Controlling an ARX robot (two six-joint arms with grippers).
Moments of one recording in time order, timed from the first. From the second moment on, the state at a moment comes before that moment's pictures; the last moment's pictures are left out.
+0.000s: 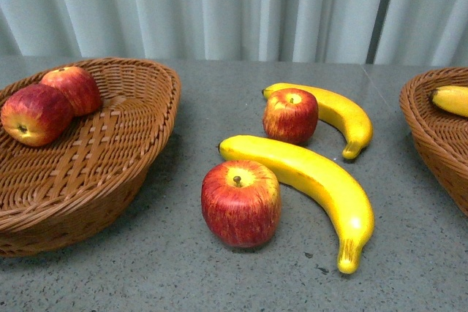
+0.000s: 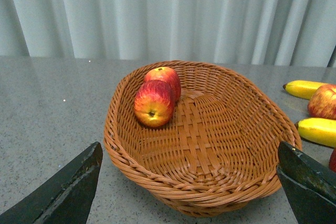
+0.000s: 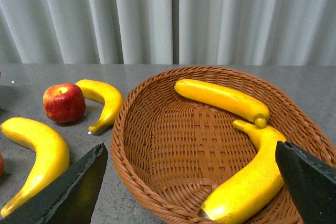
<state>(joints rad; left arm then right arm) 0.00 0.01 0.01 0.00 0.00 0.00 0.00 0.00 0.01 -0.01 0.00 0.01</state>
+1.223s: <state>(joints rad) -0.28 1.02 0.54 0.31 -0.07 0.17 0.00 0.00 0.01 0.00 0.00 0.01</state>
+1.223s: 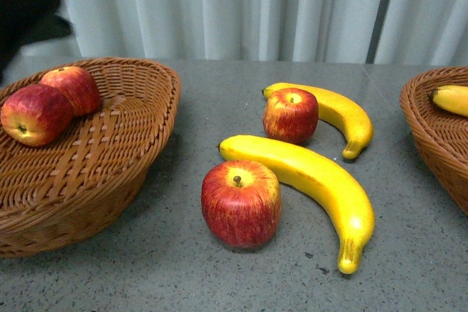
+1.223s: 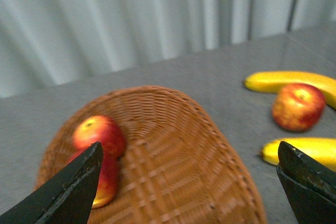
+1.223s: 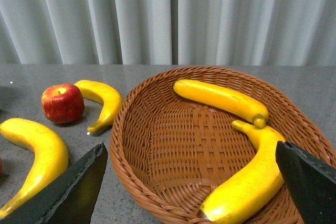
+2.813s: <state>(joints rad) -0.49 1.62 0.86 0.21 0.21 0.28 0.00 0.00 0.01 0.00 0.00 0.01</state>
